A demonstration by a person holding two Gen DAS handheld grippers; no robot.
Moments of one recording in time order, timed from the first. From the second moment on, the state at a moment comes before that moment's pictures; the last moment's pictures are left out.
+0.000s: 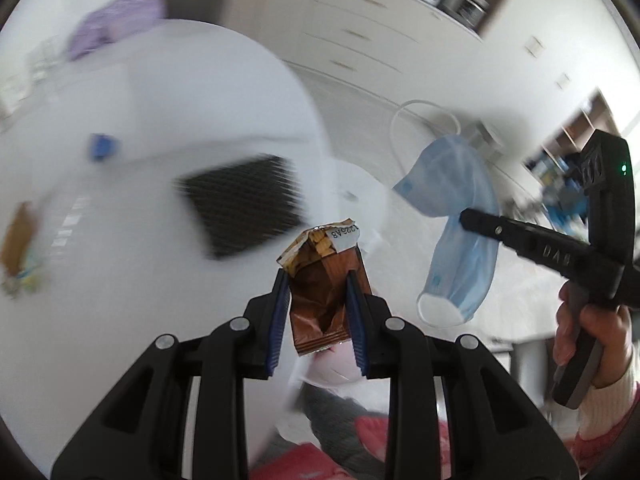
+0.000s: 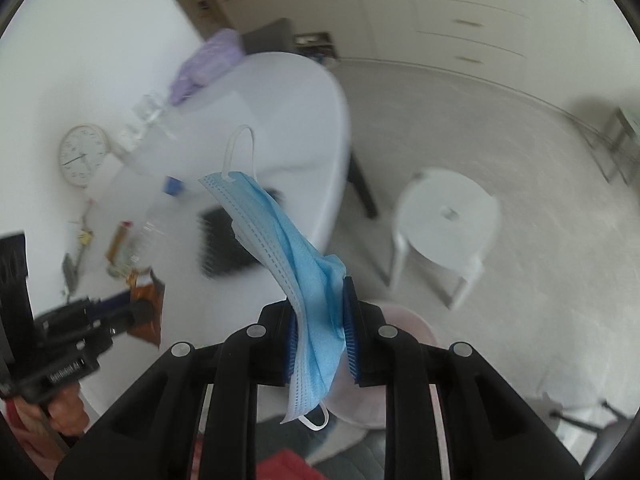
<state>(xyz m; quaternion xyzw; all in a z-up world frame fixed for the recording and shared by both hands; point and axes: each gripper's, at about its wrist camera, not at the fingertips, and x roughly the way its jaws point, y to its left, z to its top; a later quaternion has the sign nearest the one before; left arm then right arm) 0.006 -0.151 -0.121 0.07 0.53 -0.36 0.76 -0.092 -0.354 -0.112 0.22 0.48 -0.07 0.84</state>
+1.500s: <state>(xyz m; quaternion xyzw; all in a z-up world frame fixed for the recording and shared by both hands) -0.033 -0.191 -0.125 0.09 0.56 -0.30 0.77 -0.112 -0.357 -0.263 0.18 0.59 -0.02 0.79</state>
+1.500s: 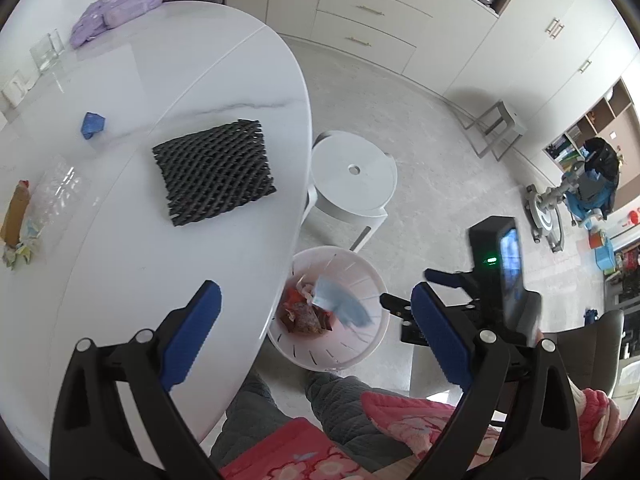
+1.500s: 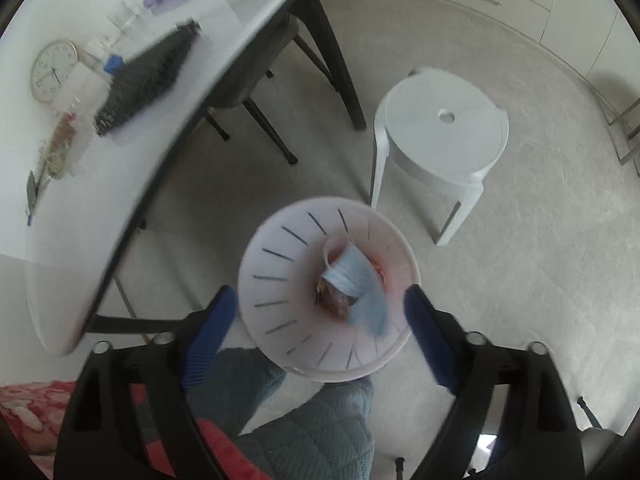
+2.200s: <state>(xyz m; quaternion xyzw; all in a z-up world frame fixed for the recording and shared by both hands) -0.015 -0.141 -0.103 0.01 0.53 -0.18 0.83 -0.069 -0.339 -0.137 0.11 0.51 0.07 0.85</state>
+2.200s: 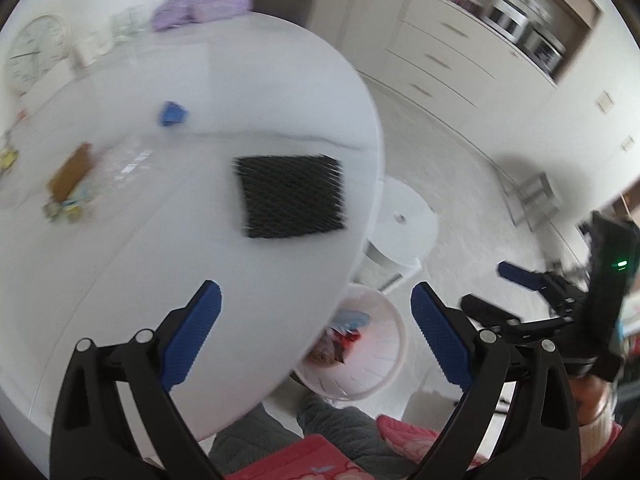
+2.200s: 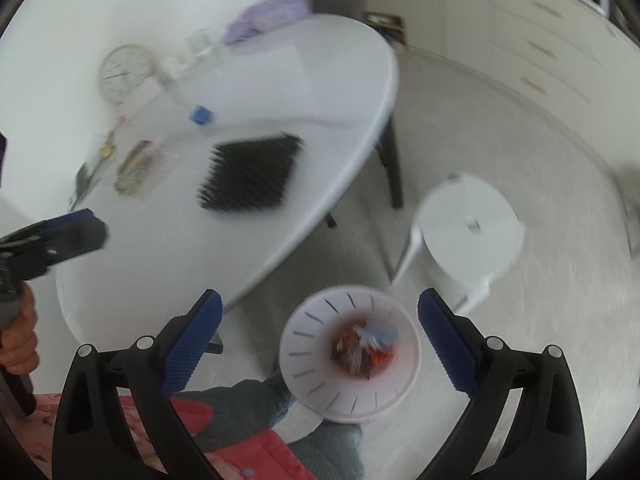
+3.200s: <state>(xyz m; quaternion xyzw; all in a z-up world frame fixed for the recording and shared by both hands) 0.089 0.136 -0.136 -0.09 0.53 0.01 0.84 0.275 -0.103 -0.166 0.00 0.55 0.14 0.82</state>
